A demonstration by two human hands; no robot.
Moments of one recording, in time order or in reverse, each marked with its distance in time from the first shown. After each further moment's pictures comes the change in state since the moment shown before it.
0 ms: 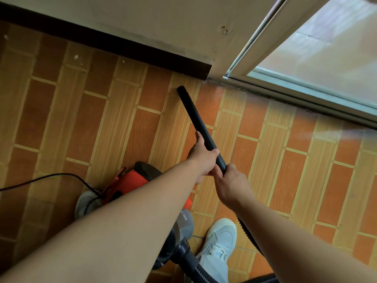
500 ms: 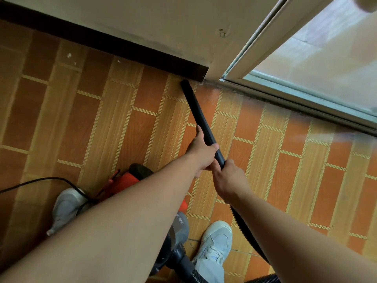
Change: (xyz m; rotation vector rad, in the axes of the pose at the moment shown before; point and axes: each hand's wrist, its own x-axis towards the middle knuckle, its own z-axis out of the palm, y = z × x) left_hand 0.012 0.015 0.000 0.022 -0.039 0.056; right_hand 0.010 -0.013 -0.012 0.080 0.008 0.054
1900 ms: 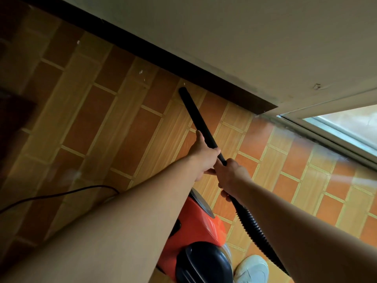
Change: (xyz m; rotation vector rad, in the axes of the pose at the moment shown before) left_hand -0.007 0.018 -0.194 -0.095 0.092 0.023; right_hand 0.013 -0.186 0.072 -0.002 -0.109 0.045
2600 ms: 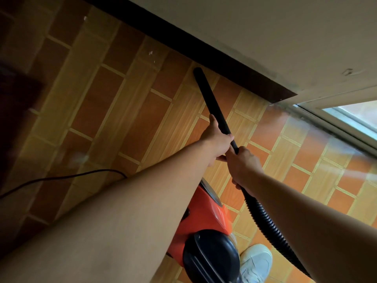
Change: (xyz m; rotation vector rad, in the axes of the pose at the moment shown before) left_hand -0.002 0.008 -0.005 0.023 -0.009 0.005; right_hand 0.007 0.001 0.008 -0.046 0.066 -0.023
